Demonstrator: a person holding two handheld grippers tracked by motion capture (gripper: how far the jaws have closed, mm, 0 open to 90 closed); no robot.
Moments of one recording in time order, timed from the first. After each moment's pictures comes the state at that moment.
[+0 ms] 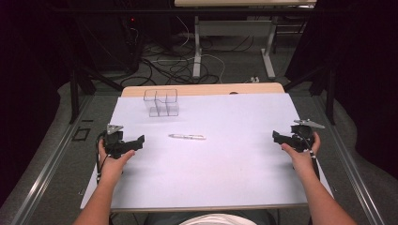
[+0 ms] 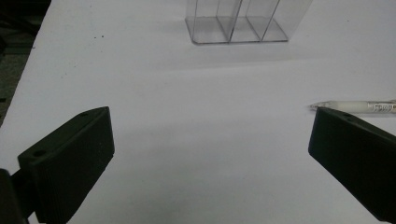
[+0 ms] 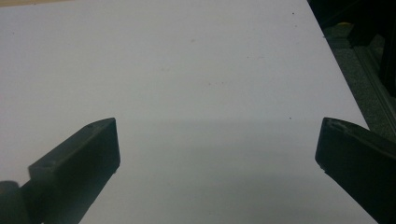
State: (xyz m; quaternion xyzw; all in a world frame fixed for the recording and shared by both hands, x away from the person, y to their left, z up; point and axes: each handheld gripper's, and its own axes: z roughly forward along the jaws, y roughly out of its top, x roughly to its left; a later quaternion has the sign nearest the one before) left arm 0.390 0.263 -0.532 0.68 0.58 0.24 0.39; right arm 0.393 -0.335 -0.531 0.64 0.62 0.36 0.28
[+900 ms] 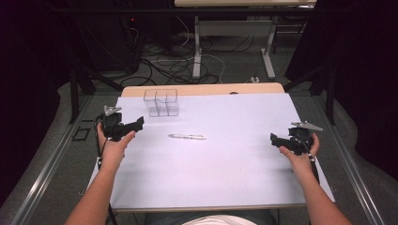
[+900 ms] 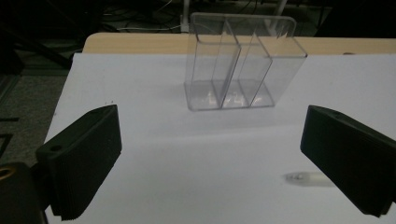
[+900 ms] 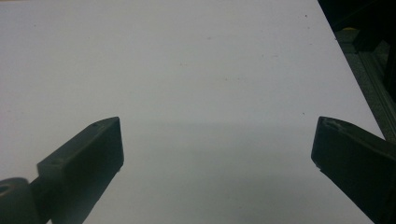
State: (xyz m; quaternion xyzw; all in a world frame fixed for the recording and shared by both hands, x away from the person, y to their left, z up) left arm 0.416 0.248 -0.468 0.65 0.58 0.26 0.41; right arm 0.381 -0.322 -0.525 0.63 0.63 0.36 0.28
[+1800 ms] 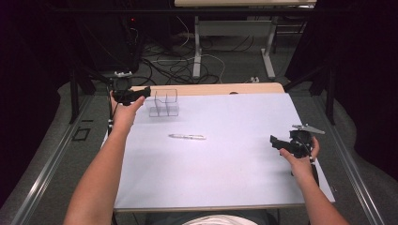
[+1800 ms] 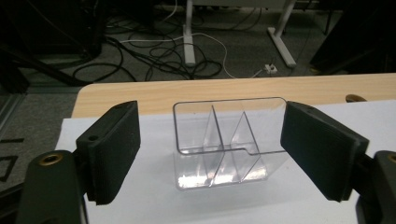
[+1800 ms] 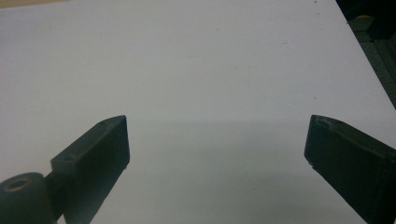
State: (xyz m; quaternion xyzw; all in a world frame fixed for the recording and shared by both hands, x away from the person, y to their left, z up) left arm 0.497 0.217 -0.413 0.66 0.59 0.27 0.39; right arm 0.371 -0.322 -0.527 0.63 0.63 0.38 0.25
